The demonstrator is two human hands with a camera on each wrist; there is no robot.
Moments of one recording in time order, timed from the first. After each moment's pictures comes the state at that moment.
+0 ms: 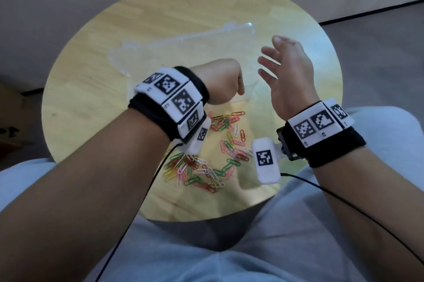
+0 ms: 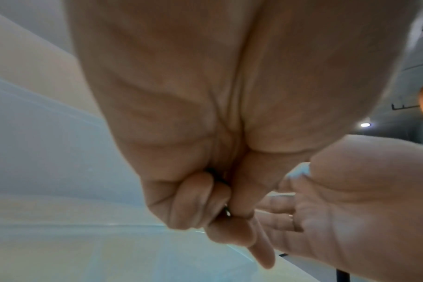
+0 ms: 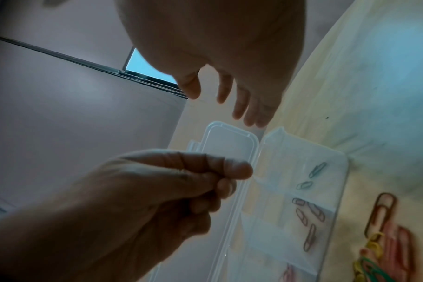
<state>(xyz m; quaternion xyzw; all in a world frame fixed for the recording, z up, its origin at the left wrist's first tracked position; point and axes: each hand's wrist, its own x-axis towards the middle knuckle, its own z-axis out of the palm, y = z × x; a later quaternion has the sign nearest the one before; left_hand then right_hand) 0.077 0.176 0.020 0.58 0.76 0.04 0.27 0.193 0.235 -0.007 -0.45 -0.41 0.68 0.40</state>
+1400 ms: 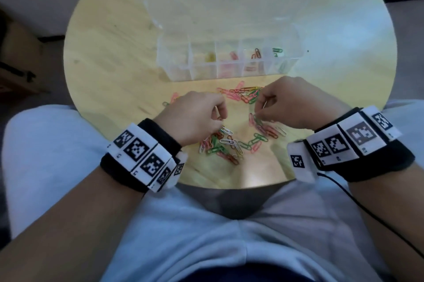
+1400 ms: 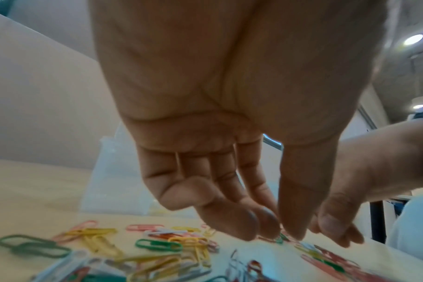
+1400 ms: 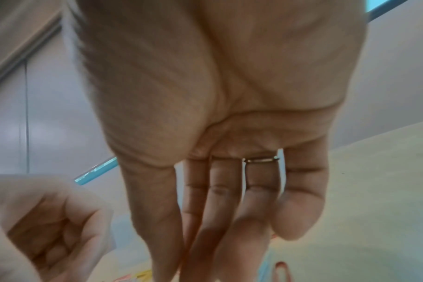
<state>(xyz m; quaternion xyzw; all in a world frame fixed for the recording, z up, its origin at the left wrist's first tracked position) 0.054 0.039 -0.042 0.52 0.80 0.09 0.28 0.194 0.182 -0.031 -0.34 -0.88 0.31 -0.13</state>
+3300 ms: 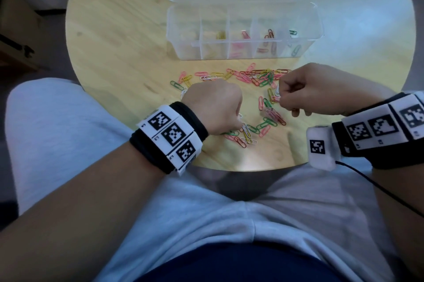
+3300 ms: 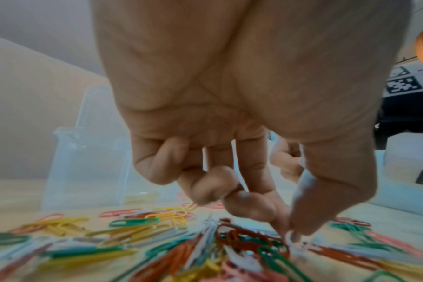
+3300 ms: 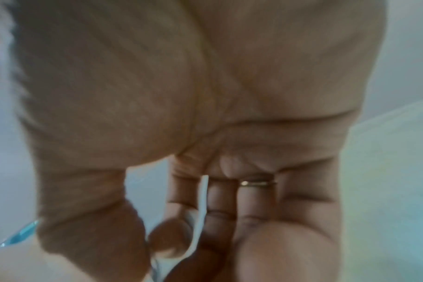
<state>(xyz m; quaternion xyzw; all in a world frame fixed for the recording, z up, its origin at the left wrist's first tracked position) 0.076 0.042 -0.053 0.55 0.80 0.01 0.23 0.209 0.186 -0.022 -0.33 -0.85 0.37 -0.18</state>
